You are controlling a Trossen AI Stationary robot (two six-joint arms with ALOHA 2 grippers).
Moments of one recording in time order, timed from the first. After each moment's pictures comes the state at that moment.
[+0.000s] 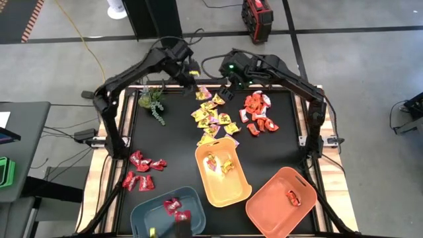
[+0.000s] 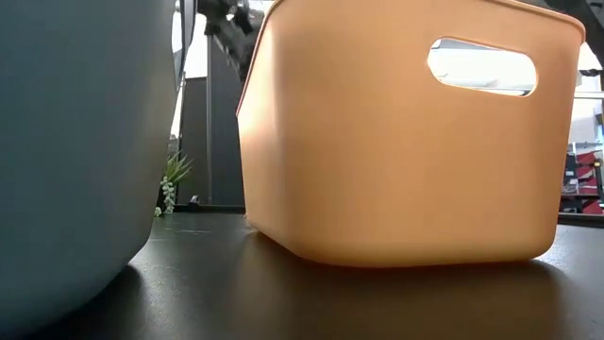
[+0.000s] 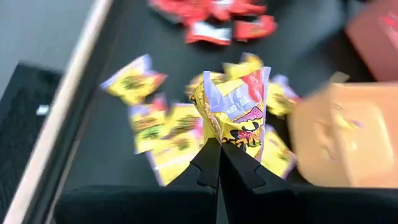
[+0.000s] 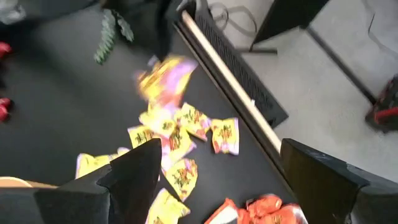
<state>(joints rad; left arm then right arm) 0.67 1.82 1.89 -1.10 0.44 0.35 -0.34 1.90 2.34 -1.30 0.25 0.11</state>
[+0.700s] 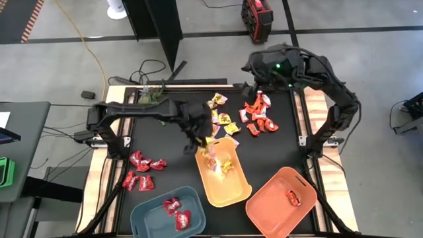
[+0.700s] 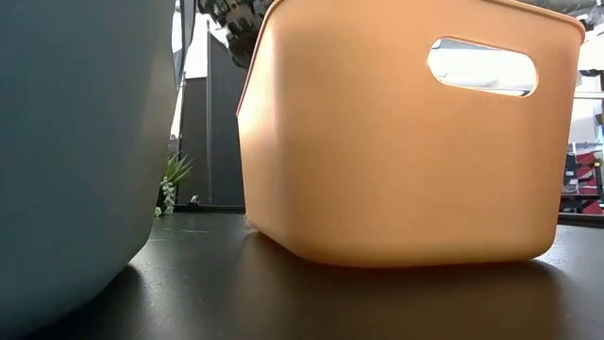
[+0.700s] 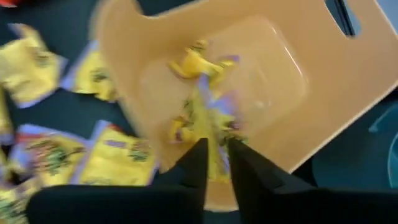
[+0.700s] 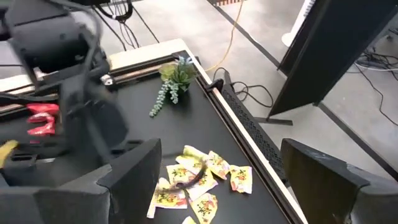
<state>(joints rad) 0.13 1.70 1.48 -0.82 0.36 0.26 -0.21 1.65 2.34 -1.25 0.27 0.08</state>
